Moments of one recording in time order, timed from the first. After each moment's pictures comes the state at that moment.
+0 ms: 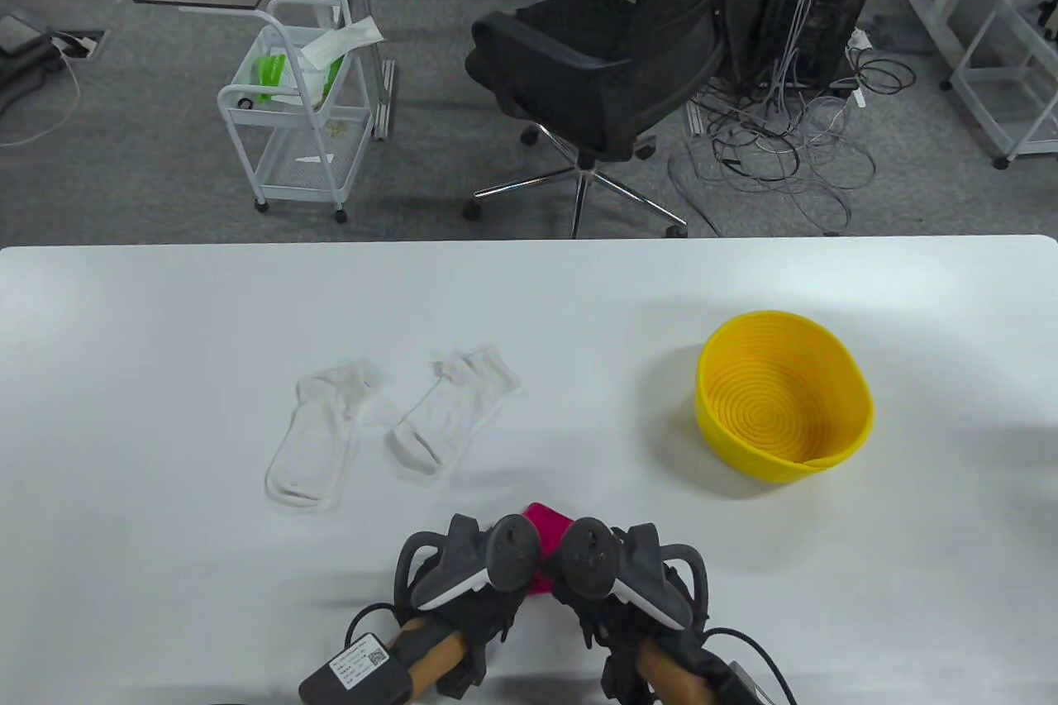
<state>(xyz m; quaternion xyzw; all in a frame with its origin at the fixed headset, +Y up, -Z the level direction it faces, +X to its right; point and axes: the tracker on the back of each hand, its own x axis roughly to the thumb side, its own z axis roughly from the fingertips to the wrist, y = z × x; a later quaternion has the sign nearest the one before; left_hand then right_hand) -0.081 -0.761 -0.251 -0.14 -0.17 0.09 0.97 0.067 -0.733 -0.233 0.10 0.11 0.99 0.08</state>
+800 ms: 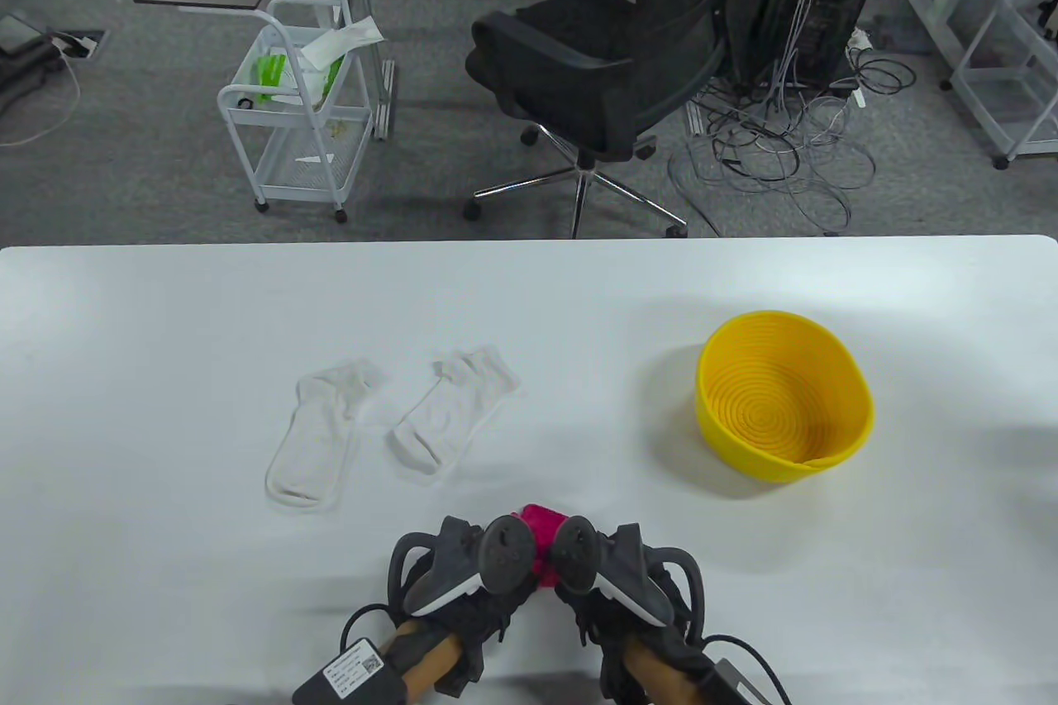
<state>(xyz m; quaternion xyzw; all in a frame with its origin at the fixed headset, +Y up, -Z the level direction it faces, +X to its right) -0.085 -0.751 -0.247 -0.12 -0.16 0.07 0.98 0.065 -0.756 -0.239 0.05 0.14 0.99 0.05</state>
